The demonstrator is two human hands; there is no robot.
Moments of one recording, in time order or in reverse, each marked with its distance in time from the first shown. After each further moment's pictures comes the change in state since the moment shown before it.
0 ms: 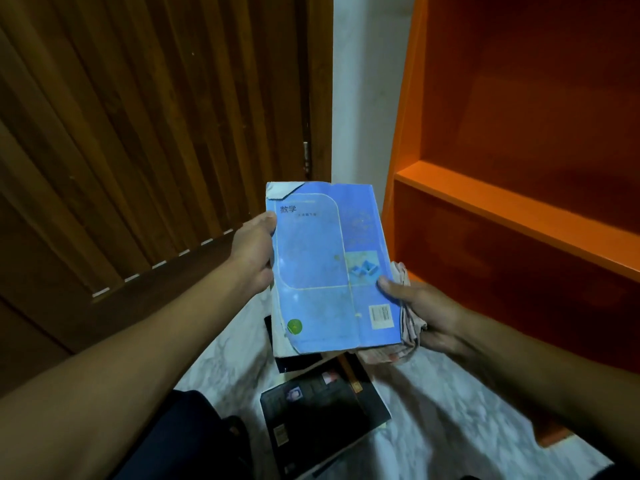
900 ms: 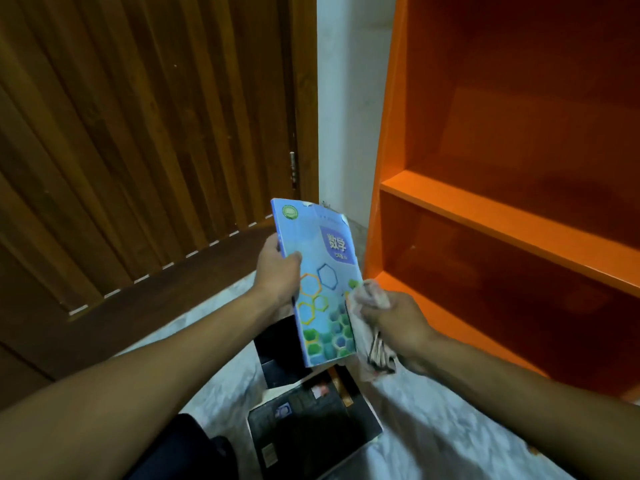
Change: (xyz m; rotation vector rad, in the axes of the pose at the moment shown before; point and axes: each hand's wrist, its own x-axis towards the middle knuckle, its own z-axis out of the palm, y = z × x) left_hand -0.005 -0.037 0.039 0.248 0.039 0.196; right_hand 0.002 0.013 0.023 -0.407 0.362 -0.264
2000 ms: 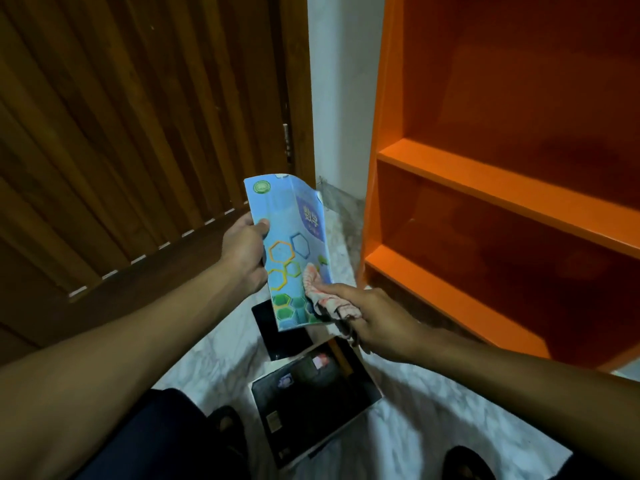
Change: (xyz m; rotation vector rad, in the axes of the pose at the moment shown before) left_hand 0.011 0.005 -0.033 -0.249 0.060 -0.238; right_hand -0.019 0.011 0.008 -0.572 -0.386 -0.455
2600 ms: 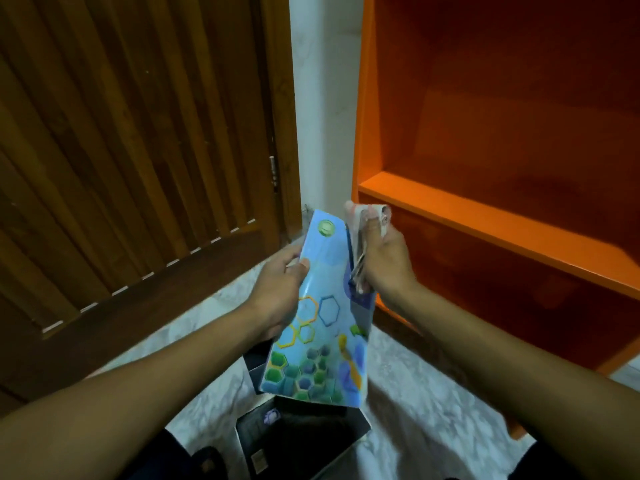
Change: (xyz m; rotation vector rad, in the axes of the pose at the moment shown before) left_hand -0.037 -0.025 0.037 0.293 -0.330 0.216; right_hand 0.050 -0.040 -0.064 0.365 0.762 0.137
